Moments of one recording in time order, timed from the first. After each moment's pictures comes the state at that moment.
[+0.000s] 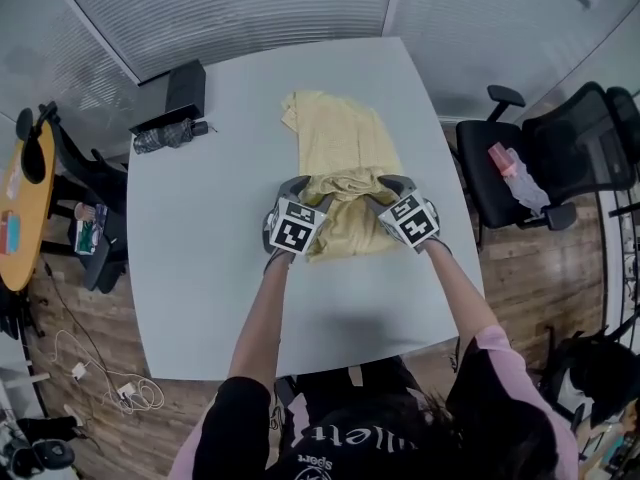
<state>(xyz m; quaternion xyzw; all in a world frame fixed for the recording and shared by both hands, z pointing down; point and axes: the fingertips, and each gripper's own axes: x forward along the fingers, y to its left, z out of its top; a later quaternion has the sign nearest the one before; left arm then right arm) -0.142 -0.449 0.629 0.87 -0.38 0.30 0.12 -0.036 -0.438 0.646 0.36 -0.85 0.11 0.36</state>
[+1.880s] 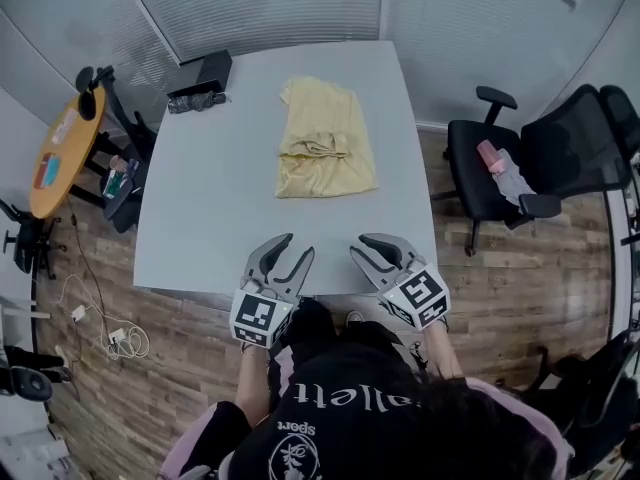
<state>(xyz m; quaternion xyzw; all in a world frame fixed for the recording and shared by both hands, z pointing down) -0.066 -0.127 0.449 0.86 -0.48 0.16 0.06 0.029 -0.135 0.473 0.27 -0.95 0.10 0.14</state>
